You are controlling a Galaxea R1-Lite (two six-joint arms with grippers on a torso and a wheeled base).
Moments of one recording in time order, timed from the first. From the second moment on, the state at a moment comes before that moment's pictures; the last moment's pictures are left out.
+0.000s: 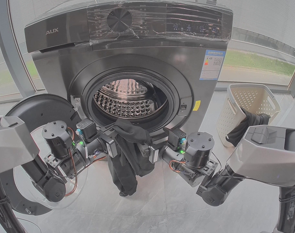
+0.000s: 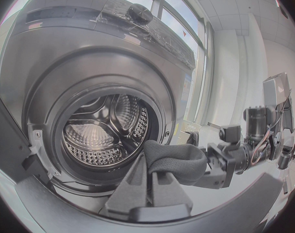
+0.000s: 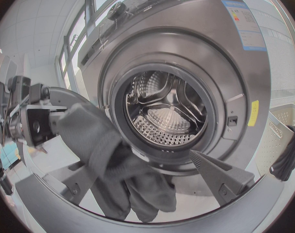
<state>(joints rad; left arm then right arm) -0.44 2.01 -0.52 -1.55 -0.20 0.02 0.77 2.28 -0.91 -1.41 -0.20 0.09</state>
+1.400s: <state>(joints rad) -0.42 1.89 -0.49 -1.55 -0.27 0.01 0.60 2.51 -0.88 -1.47 0.21 0.11</state>
